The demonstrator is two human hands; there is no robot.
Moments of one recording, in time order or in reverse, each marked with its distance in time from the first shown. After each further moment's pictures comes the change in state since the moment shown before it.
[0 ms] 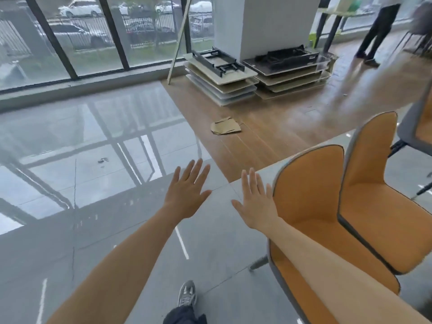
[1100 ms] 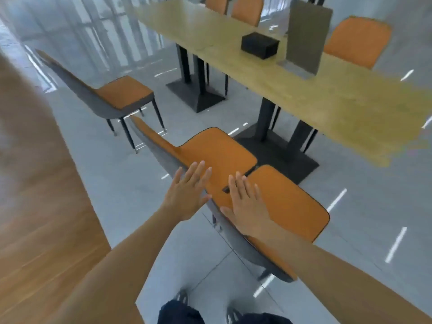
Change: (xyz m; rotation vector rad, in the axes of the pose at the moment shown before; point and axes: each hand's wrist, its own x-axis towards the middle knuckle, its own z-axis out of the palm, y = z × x) left_hand 0.504 0.312 0.014 0.132 0.037 1.895; right_hand 0.206 0.214 -0.034 0.219 0.305 1.623
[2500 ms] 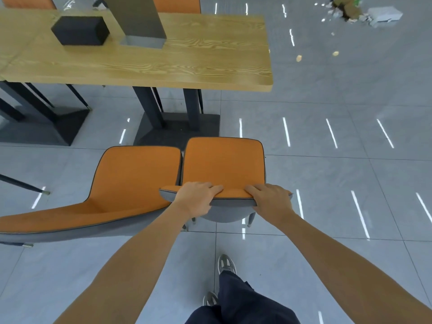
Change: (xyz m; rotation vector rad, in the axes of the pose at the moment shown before) left_hand 0.131 0.052 0.027 0.039 -0.148 0.991; right_hand -0.049 0.024 0.025 -0.059 0.209 0.701
